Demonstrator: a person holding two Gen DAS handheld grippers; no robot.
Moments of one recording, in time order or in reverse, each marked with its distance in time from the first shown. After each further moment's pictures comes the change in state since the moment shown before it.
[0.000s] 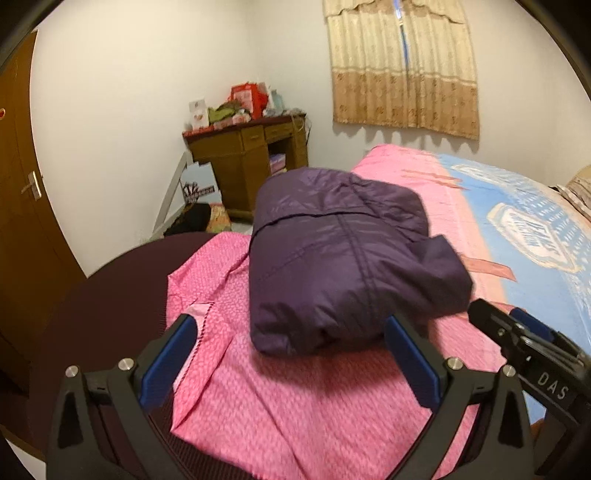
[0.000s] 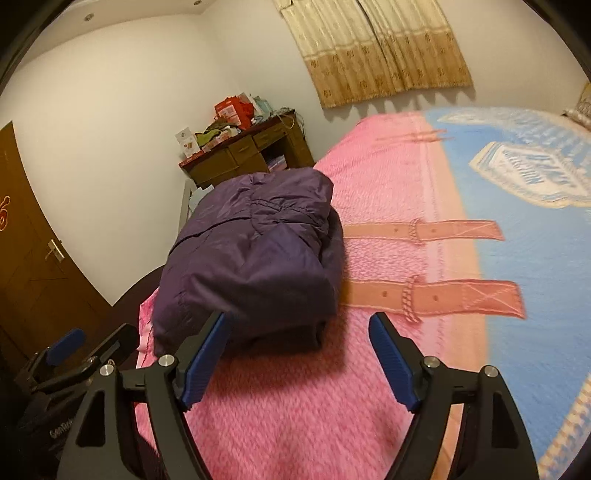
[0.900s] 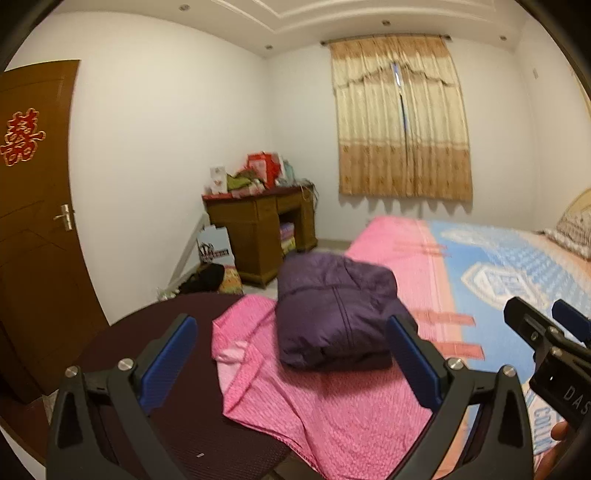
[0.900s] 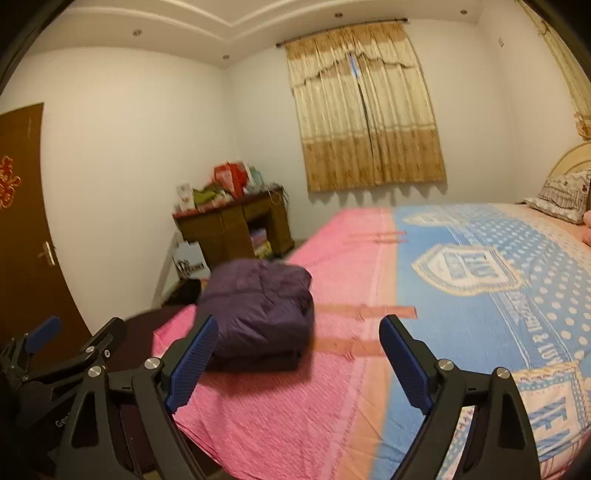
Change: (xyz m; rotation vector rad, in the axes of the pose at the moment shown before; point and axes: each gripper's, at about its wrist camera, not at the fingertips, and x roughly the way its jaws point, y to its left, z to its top) left arm -0.154 0.017 -0.011 -0.062 -0.288 0.029; right arm -0.187 0.058 -0.012 -0.151 -0.318 -0.139
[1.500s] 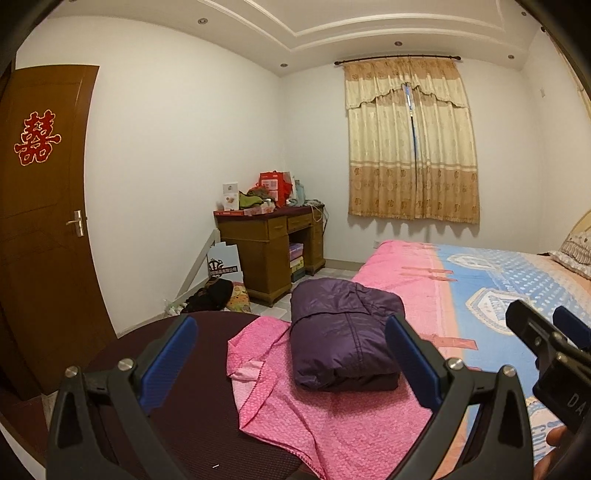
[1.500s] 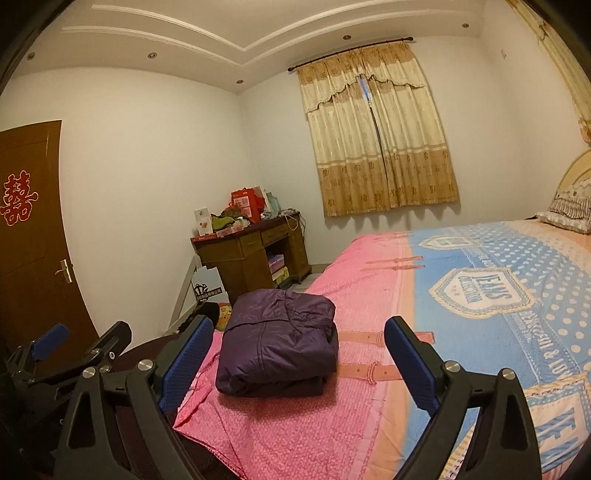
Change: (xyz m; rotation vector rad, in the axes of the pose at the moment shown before) left arm -0.012 0.014 0.010 -0.030 -0.060 0.031; right arm -0.016 0.017 0.013 0.008 -0.083 0.060
